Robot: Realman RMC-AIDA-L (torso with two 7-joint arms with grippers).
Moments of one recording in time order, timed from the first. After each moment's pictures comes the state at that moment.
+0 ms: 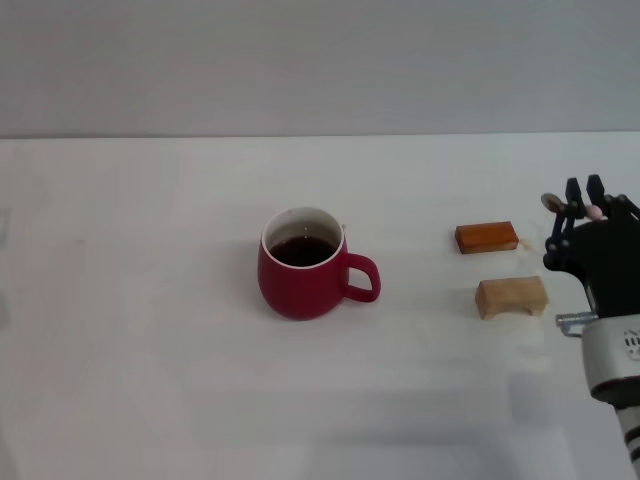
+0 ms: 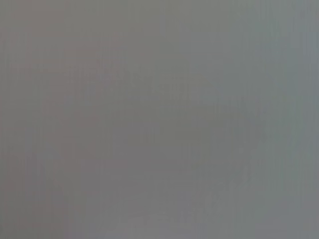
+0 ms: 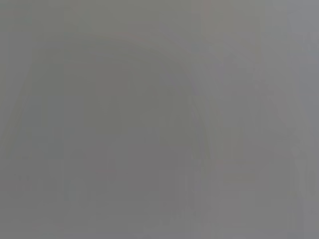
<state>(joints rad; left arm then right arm) -0.44 -2.05 -1.49 -0.19 2.39 0.96 0.04 0.20 2.07 0.55 0.84 -1.83 -1.14 -0.76</state>
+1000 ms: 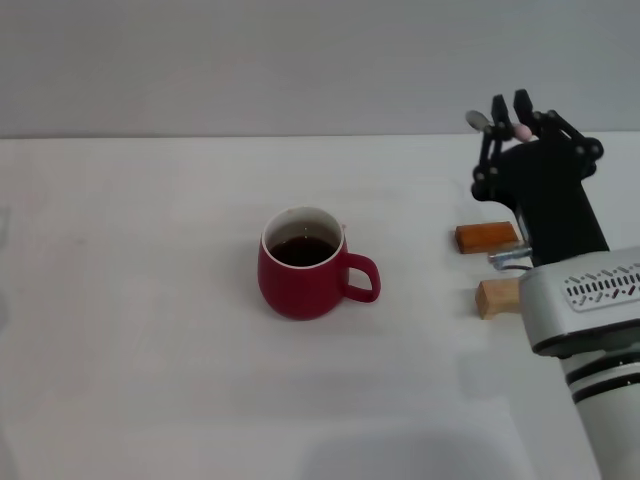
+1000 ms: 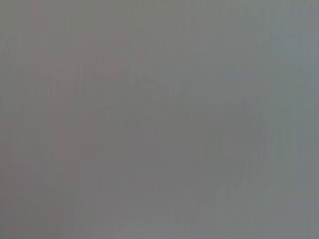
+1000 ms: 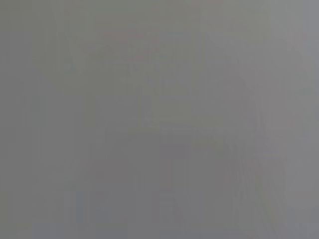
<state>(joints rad) -0.44 -2.05 -1.49 -0.19 2.39 0.96 0.04 0.31 2.08 0.54 0.95 -1.87 -1.14 -0.81</state>
